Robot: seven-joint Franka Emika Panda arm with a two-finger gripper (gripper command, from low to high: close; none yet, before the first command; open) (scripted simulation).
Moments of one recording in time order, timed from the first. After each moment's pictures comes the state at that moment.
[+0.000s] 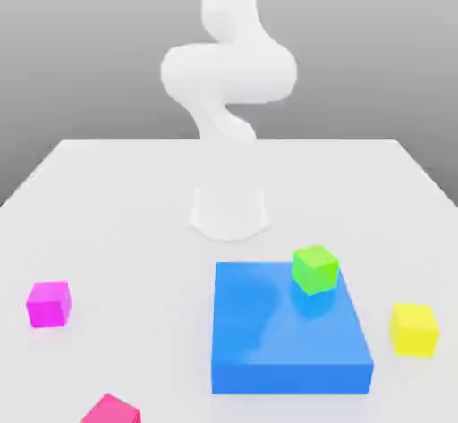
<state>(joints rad) -0.01 -0.71 -0.01 -2.30 0.00 2.33 0.82</state>
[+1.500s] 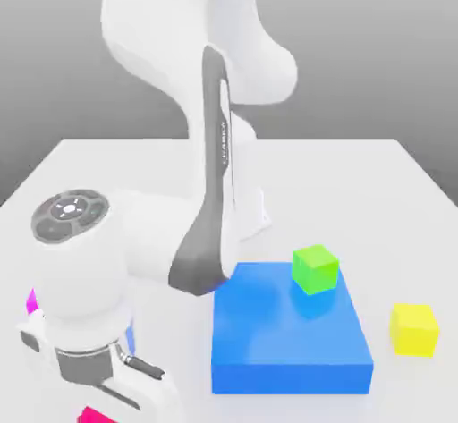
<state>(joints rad) -0.17 0.40 -0.09 -2.24 0.07 2.64 0.97</state>
